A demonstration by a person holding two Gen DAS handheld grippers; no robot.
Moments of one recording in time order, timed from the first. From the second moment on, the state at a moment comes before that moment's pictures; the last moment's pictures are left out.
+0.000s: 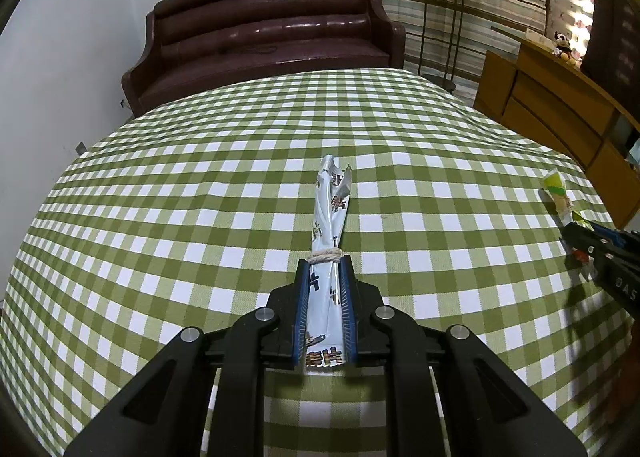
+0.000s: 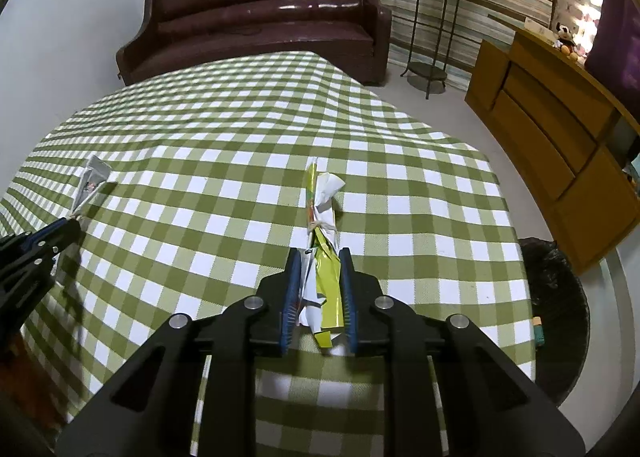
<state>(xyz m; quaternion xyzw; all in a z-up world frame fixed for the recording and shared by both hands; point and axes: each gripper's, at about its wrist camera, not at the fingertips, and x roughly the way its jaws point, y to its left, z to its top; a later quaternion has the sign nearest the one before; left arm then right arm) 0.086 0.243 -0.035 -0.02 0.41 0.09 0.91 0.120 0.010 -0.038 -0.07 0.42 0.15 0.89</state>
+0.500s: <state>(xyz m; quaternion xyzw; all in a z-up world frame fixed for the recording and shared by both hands) 0.068 0.162 -0.001 -0.01 0.37 0.01 0.93 0.069 -0.074 0.010 -0.03 0.35 0.11 0.93</state>
